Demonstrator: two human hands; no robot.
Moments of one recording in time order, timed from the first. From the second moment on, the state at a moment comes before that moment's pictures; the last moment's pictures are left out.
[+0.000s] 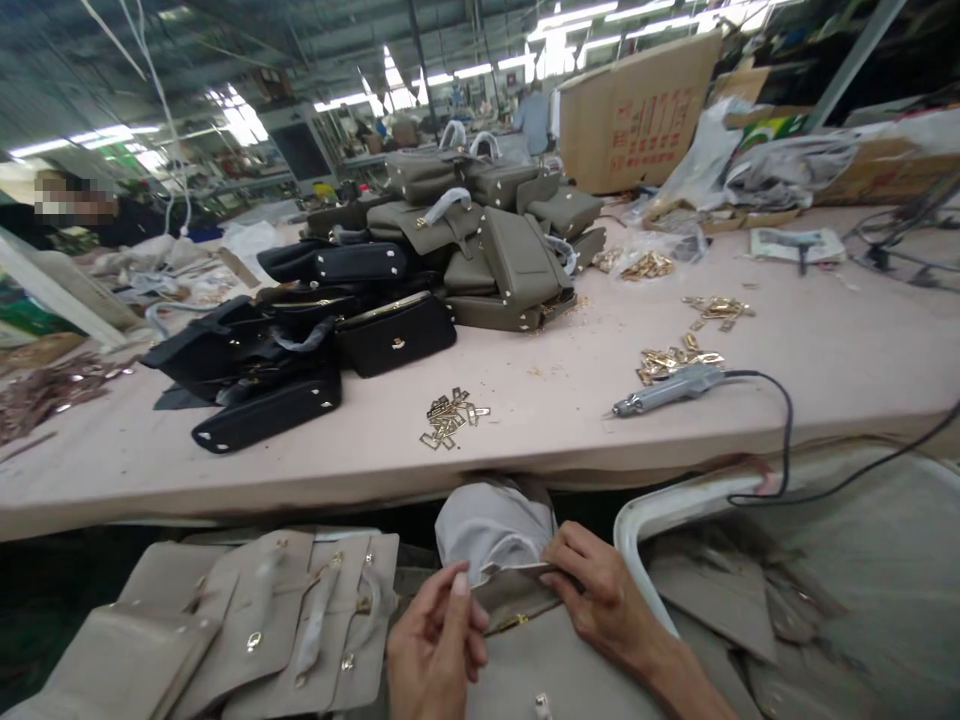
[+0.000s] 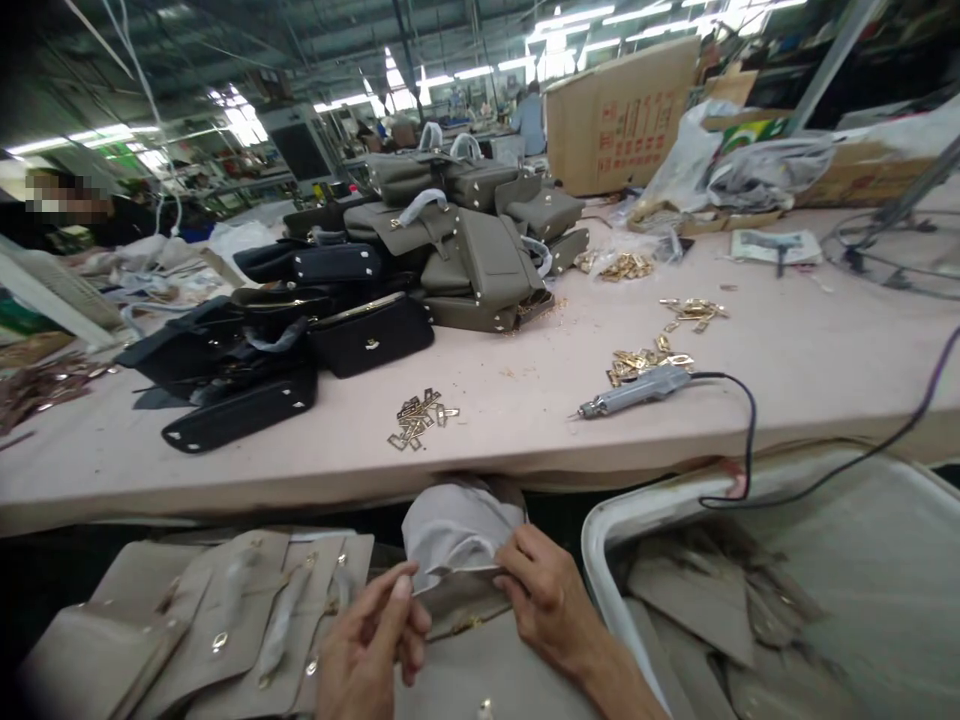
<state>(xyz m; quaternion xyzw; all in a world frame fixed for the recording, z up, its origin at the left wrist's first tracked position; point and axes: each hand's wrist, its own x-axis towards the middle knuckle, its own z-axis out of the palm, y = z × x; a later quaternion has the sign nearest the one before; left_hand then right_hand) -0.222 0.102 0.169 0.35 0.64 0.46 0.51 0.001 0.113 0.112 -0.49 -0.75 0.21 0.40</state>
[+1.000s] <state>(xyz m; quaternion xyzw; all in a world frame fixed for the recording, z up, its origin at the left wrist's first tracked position) -0.239 0.129 0.182 0.40 0.71 0.44 0.38 0.000 0.112 0.097 -0.47 -0.75 0.17 0.42</state>
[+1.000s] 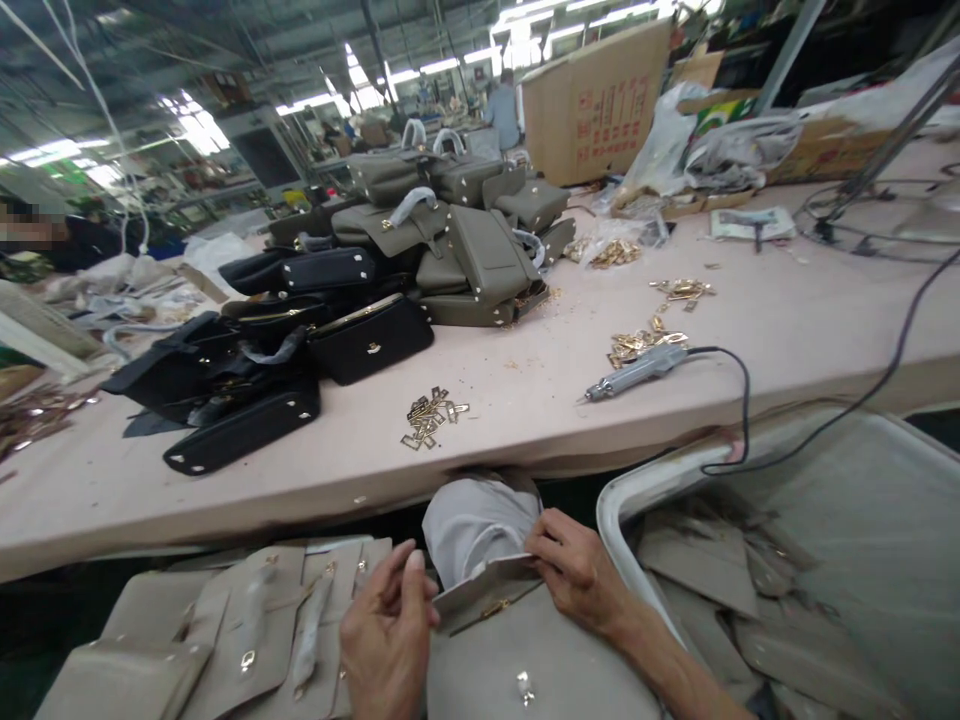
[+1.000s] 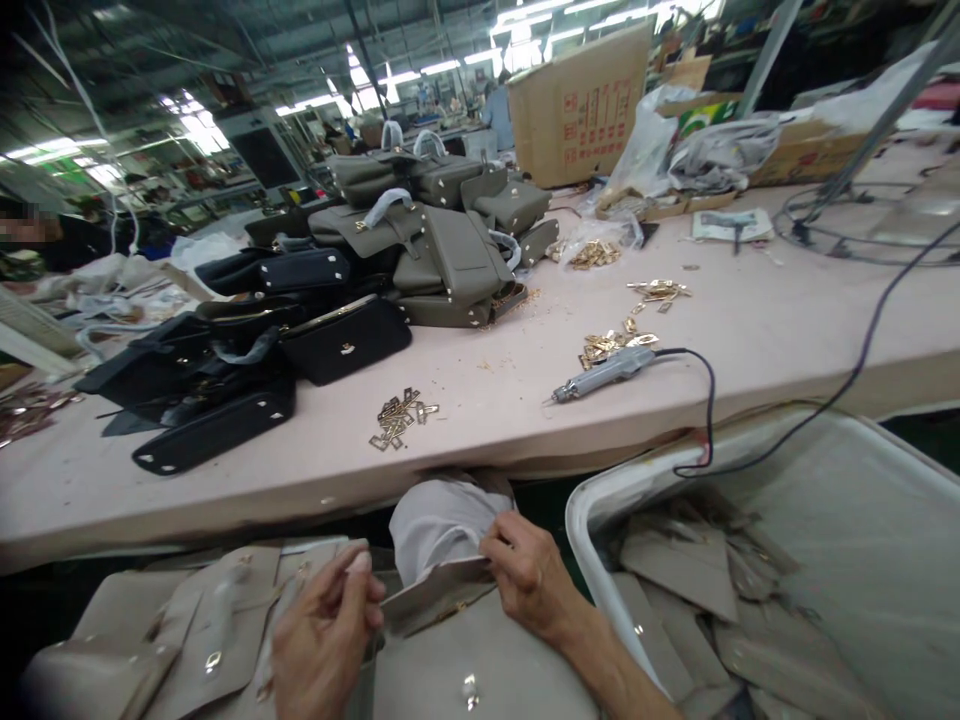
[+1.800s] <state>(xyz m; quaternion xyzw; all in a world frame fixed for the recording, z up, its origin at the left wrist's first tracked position) -0.134 0.128 0.111 0.26 0.51 0.50 0.65 0.290 0.173 0.169 -0.80 -0.36 -0.07 0.47</state>
